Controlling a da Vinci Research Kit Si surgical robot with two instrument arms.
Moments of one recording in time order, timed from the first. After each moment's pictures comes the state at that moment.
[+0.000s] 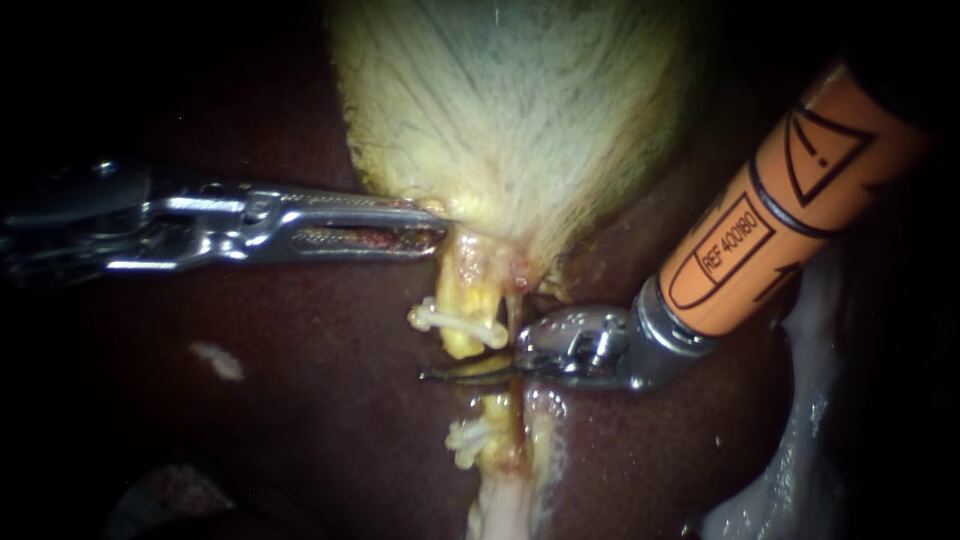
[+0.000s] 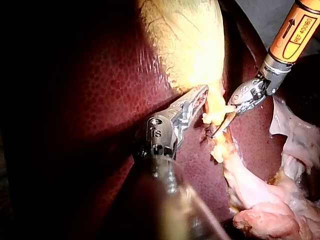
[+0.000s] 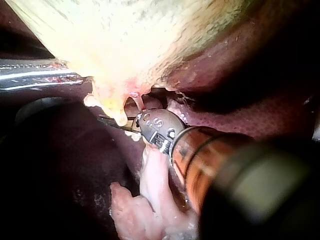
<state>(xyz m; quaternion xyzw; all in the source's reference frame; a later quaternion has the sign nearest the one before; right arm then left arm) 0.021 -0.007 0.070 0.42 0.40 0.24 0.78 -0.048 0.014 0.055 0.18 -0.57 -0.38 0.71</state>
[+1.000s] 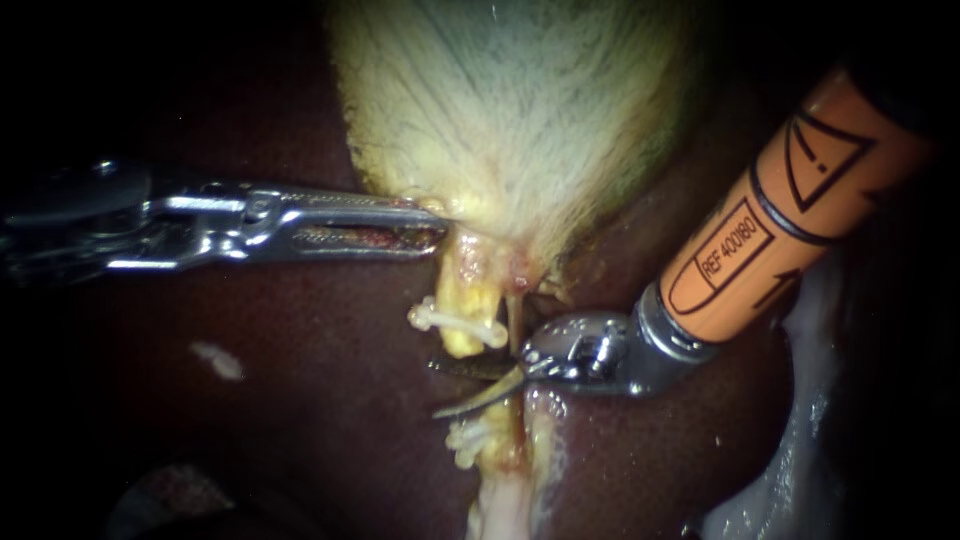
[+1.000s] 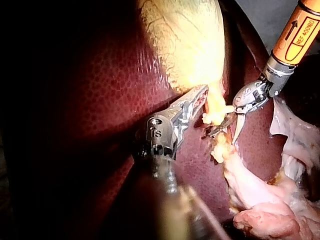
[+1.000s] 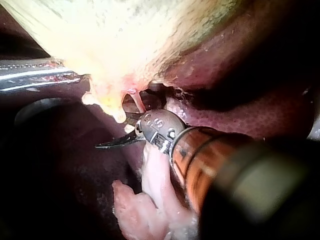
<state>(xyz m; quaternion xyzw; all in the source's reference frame) 0.020 -0.009 0.069 0.43 0.40 0.25 0.78 -0.048 0.014 0.055 0.18 -0.57 -0.38 0.71</state>
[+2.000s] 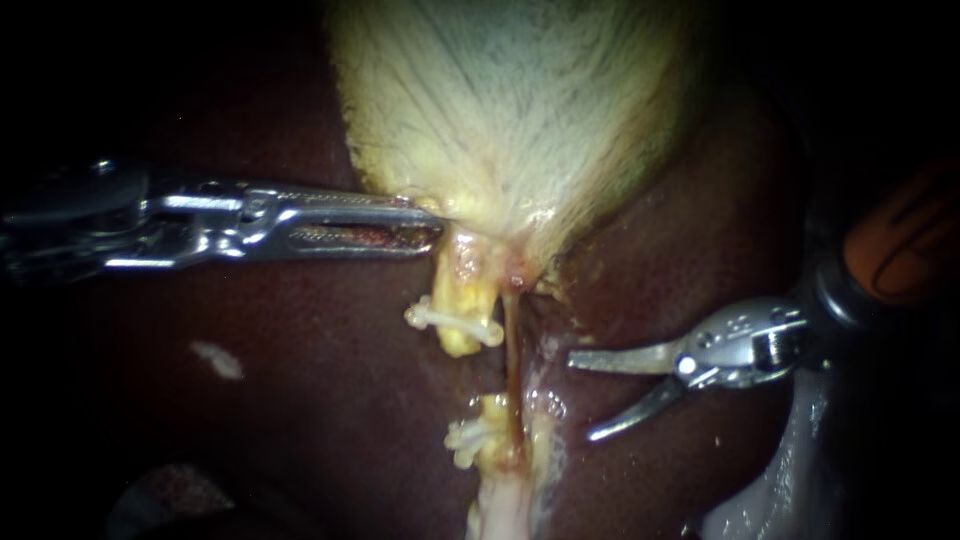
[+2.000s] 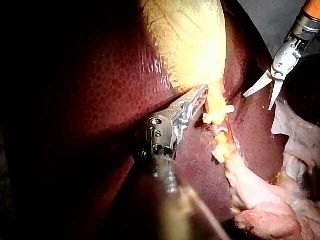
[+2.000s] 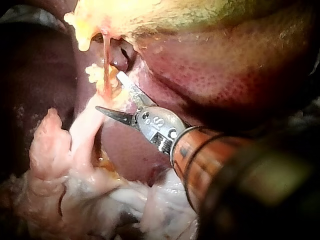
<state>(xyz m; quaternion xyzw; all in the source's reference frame) 0.008 -0.004 0.064 0.15 0.47 0.11 0.87 -0.047 0.014 0.055 0.18 -0.57 -0.38 0.71</state>
